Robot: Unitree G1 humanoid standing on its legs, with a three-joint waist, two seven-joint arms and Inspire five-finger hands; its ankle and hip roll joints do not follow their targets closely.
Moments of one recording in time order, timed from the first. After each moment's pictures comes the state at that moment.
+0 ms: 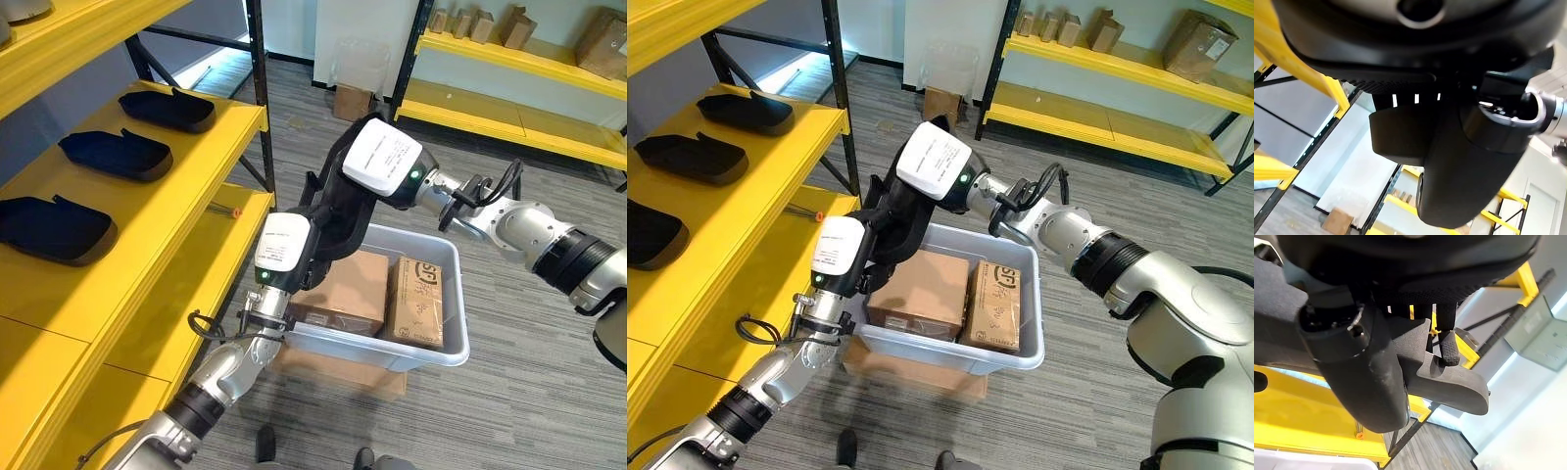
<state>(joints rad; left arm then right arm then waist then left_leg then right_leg) -0.37 0.49 -0.53 0.15 0.67 -0.07 0.63 -1.28 -0.82 1.16 0.49 -0.80 -0.14 -0.41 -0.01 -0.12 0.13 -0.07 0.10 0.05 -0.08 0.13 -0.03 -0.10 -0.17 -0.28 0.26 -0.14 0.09</state>
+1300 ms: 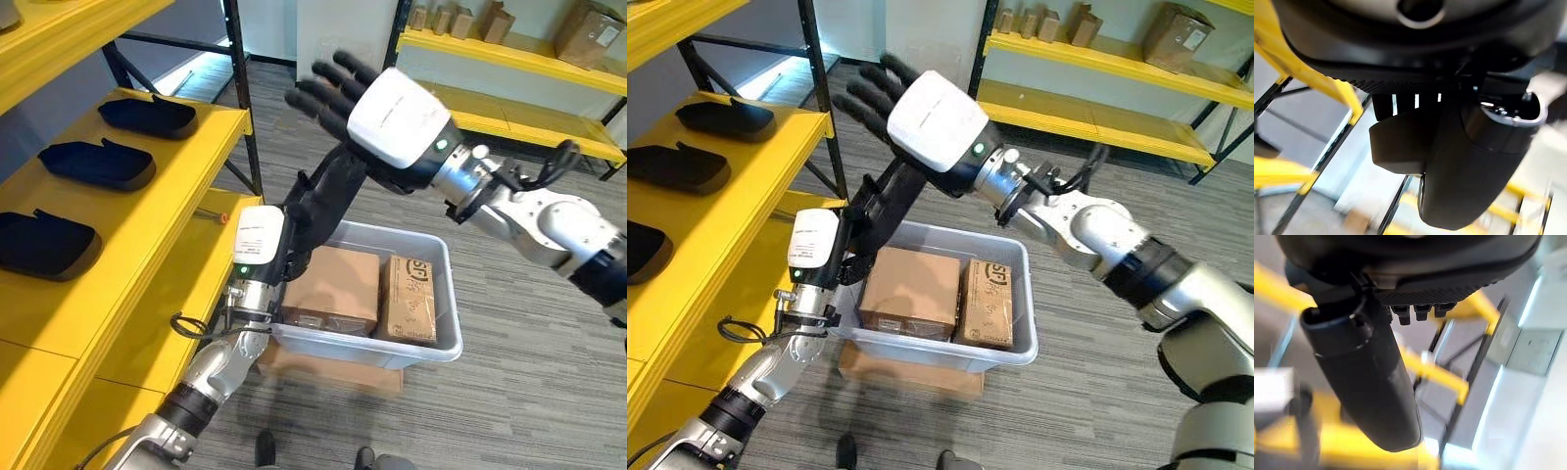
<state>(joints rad) -0.28 0.49 -0.42 0.22 0.67 -0.01 0.55 -1.15 -1.00 0.80 0.03 -0.57 -0.20 -0.37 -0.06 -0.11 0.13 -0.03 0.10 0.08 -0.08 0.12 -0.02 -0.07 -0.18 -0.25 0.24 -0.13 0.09</state>
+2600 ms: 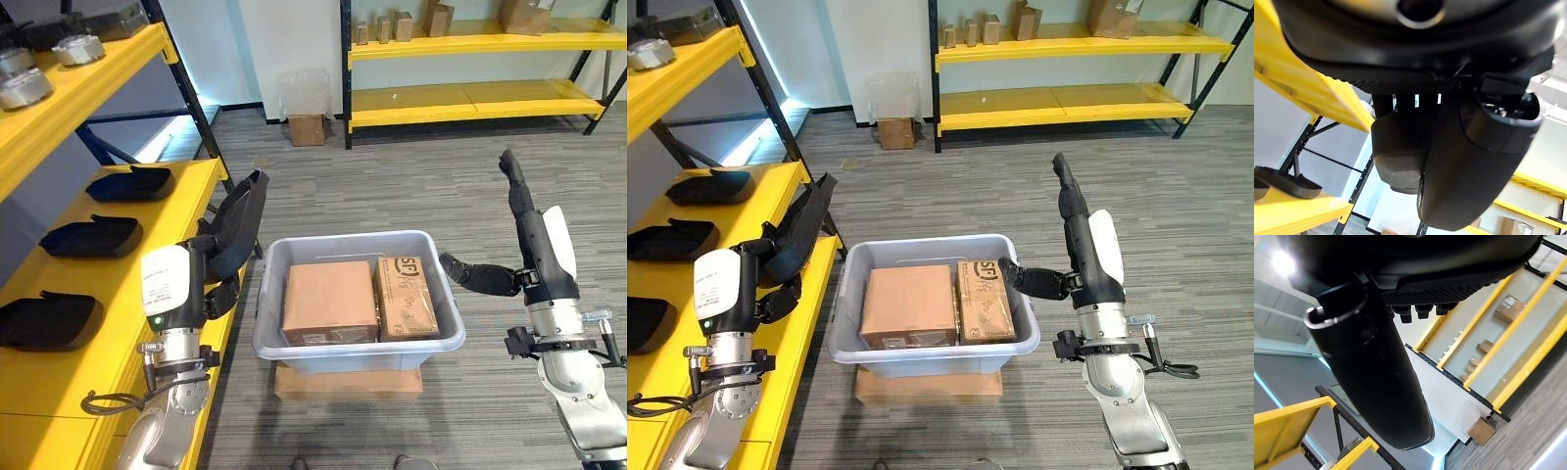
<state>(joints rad) 0.17 0.45 0.00 -0.17 0.63 -0.05 0.52 0.09 -0.60 -0.05 -0.26 -0.10 -0.21 -0.24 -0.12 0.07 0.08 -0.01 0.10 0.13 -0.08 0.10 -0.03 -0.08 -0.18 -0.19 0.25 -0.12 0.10</state>
